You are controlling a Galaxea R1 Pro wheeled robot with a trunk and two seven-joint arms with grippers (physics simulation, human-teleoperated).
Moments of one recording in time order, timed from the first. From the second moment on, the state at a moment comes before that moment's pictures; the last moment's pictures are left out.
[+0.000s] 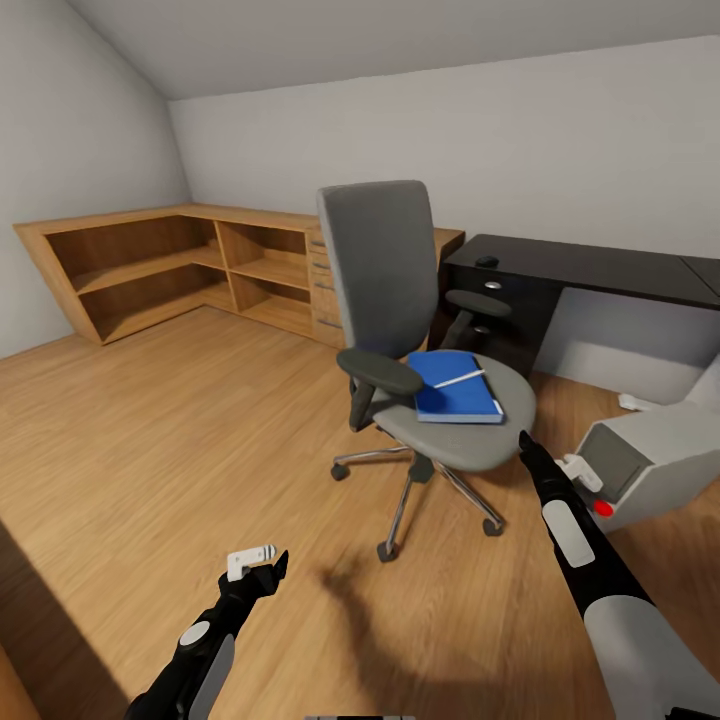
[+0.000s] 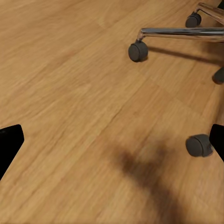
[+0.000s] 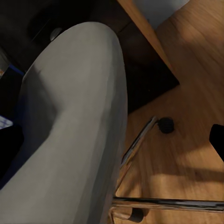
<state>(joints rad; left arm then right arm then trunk) -0.36 -0.06 0.05 -0.79 0.17 -0.04 -0.09 -0.70 -0.11 -0.19 -0.78 -0.80 -0.10 -0.03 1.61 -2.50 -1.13</state>
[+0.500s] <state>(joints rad) -0.36 -0.06 0.05 -0.79 0.17 -0.04 -0.09 -0.70 -0.11 -0.19 -0.77 -0.80 -0.10 -0.02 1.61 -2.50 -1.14</state>
